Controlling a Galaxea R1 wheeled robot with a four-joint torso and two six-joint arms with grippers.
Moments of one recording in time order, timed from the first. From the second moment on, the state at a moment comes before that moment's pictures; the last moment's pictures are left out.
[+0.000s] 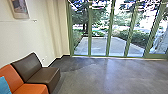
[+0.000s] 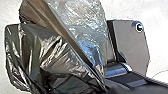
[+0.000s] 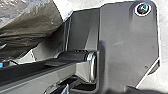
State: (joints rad) left arm 1.39 3.04 -2.71 -0.02 0.20 0.00; right arm -1.54 3.08 -2.72 0.09 -0.07 -0.10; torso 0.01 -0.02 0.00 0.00
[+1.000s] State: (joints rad) left arm 1.39 3.04 -2.71 -0.02 0.20 0.00; right arm -1.54 3.08 -2.72 0.09 -0.07 -0.10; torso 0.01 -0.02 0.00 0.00
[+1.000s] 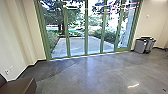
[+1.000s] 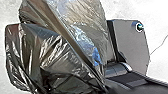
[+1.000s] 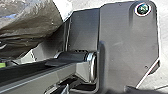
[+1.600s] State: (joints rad) left arm 1.40 3.04 -2.71 -0.02 0.20 0.00; right arm -1.54 3.08 -2.72 0.09 -0.07 -0.10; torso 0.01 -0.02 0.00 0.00
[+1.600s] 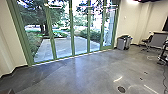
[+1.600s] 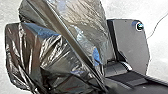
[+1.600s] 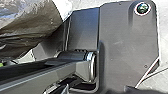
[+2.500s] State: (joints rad) left arm 1.40 3.04 -2.72 -0.02 0.20 0.00; right arm -1.54 3.08 -2.72 0.09 -0.06 -0.10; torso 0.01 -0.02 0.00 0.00
